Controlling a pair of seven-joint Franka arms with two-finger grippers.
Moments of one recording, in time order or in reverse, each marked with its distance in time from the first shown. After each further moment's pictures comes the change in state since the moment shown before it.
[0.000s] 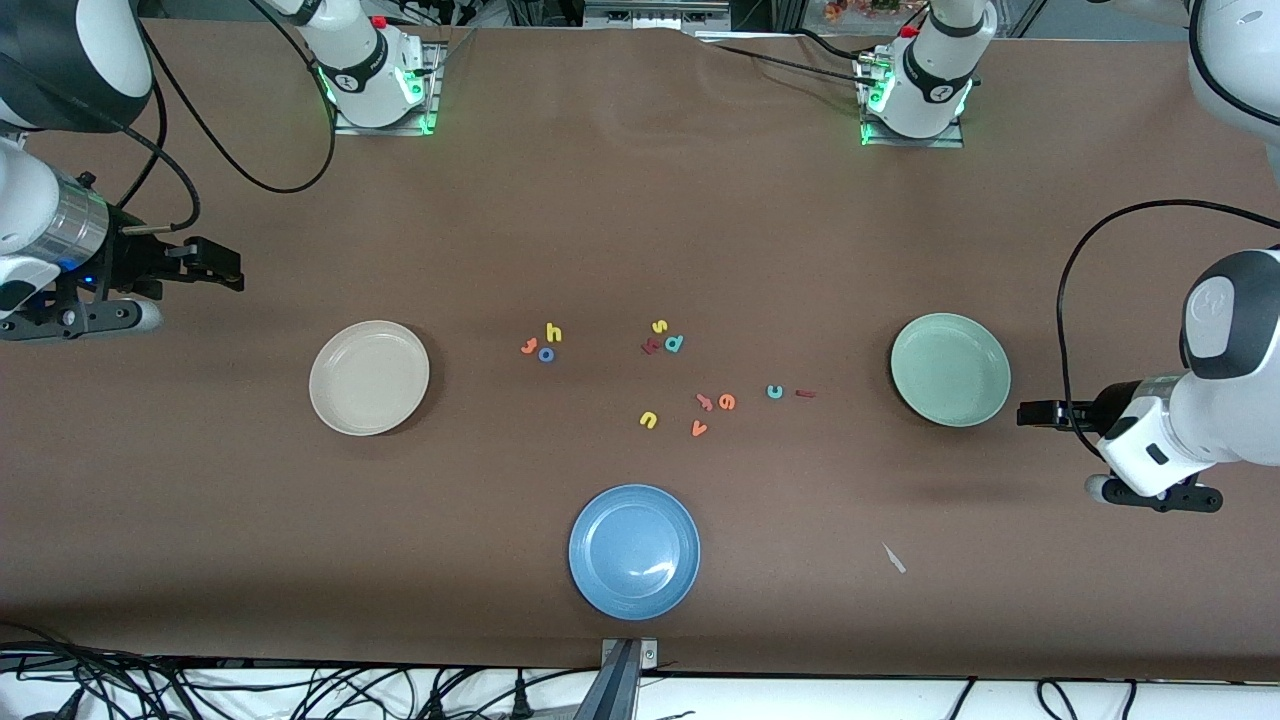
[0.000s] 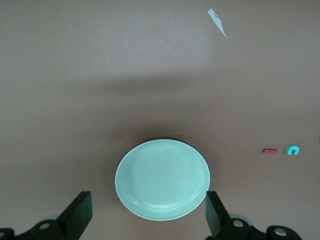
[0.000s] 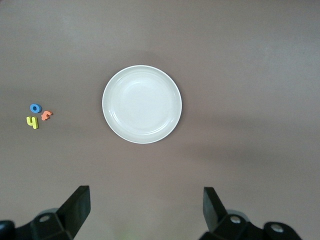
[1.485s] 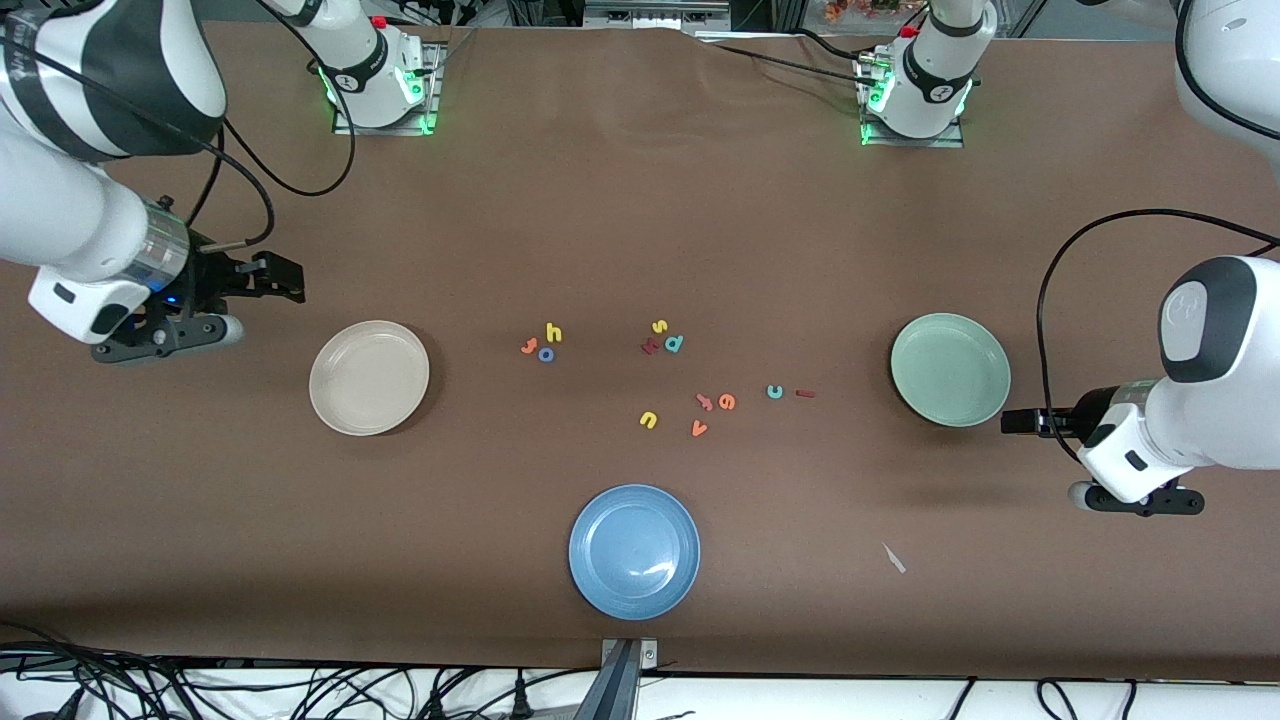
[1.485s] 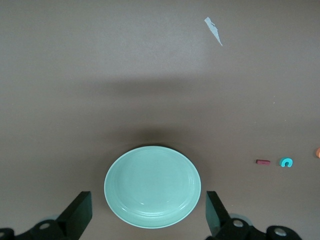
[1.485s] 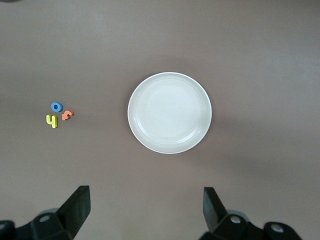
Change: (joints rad) left arm -0.023 0.009 0.000 -0.006 0.000 0.031 -0.075; right arm 0.080 0.057 0.014 0.000 0.030 0.049 0.002
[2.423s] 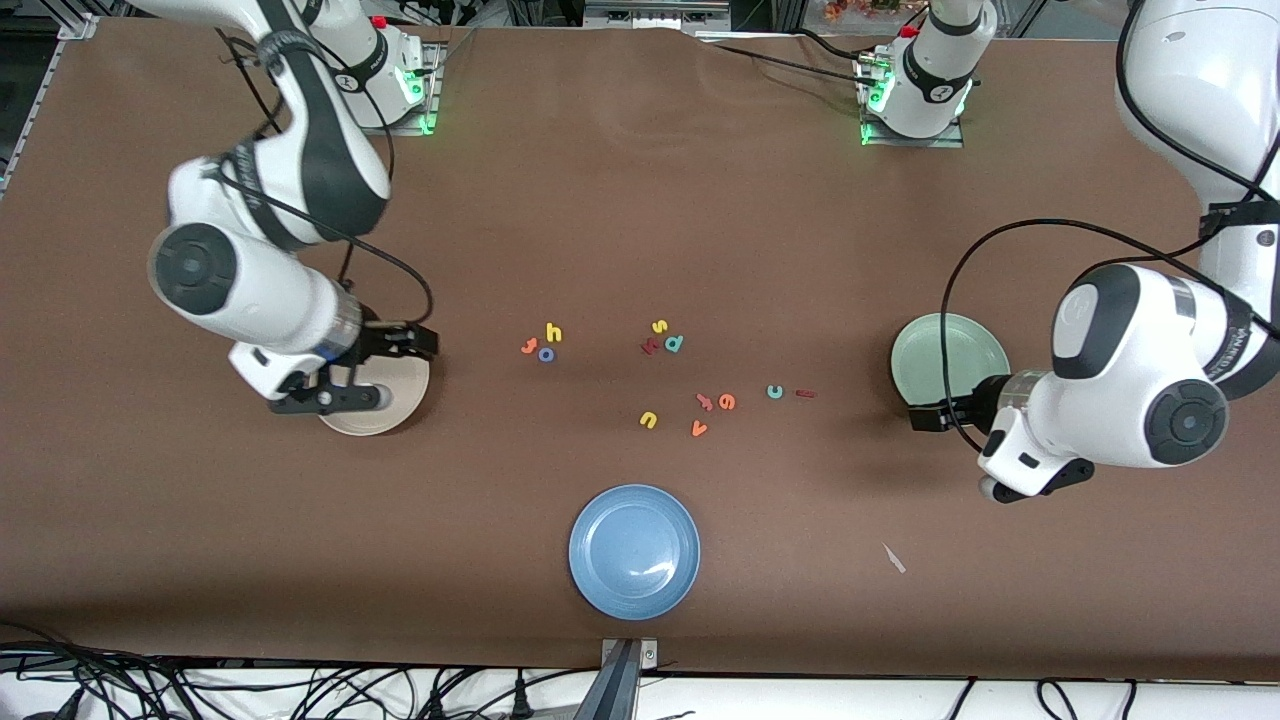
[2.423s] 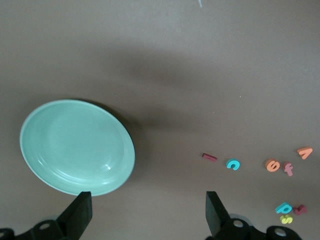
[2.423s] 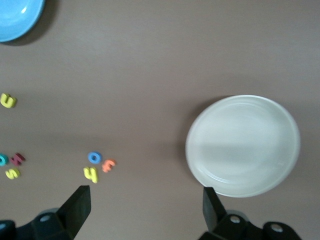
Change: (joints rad) left arm -0.114 0.002 -0.005 -0.094 -0.108 0.006 -0.442; right arm 0.089 0.220 0.106 0.000 0.040 0.276 0.357
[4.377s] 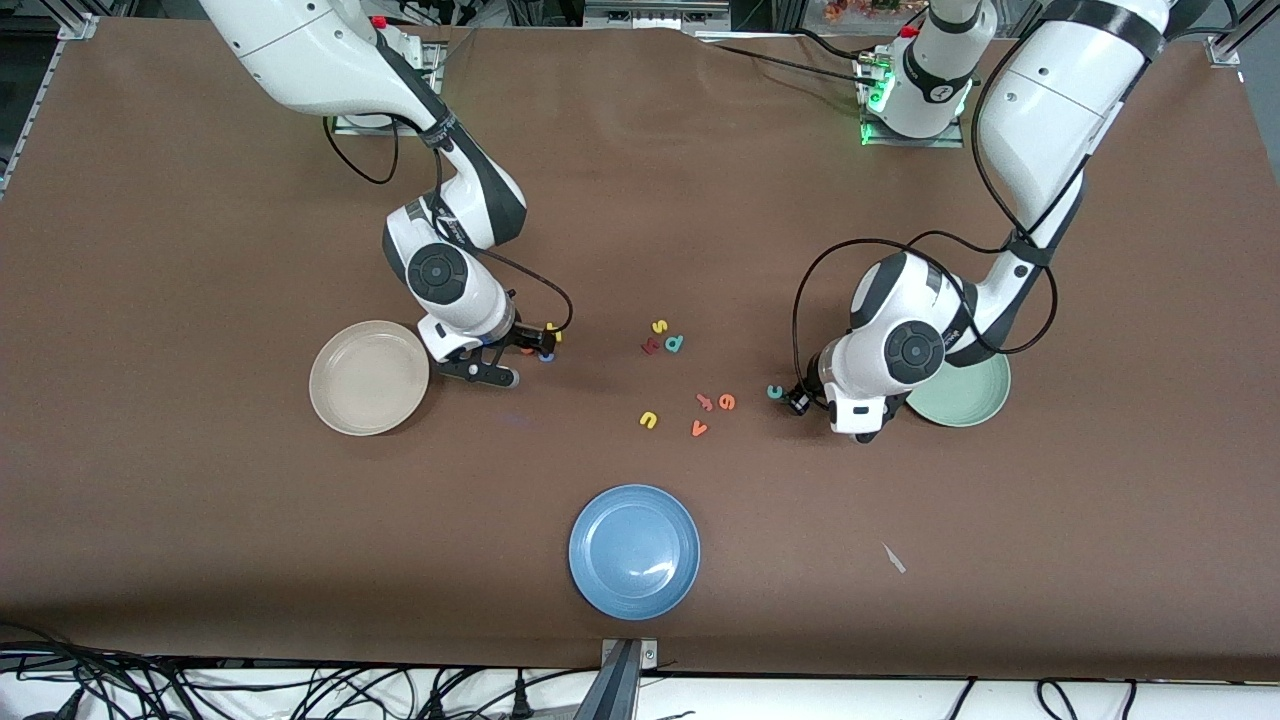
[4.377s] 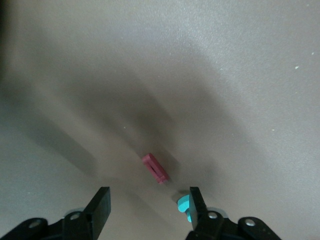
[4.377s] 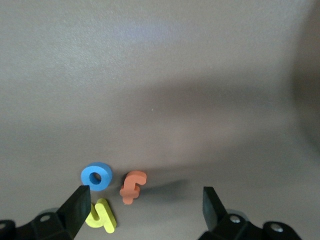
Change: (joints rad) left arm -0.123 0.000 -0.023 -0.552 0.000 0.697 -0.702; right arm 0.022 0.144 0.172 -0.380 -0.130 0.533 0.467
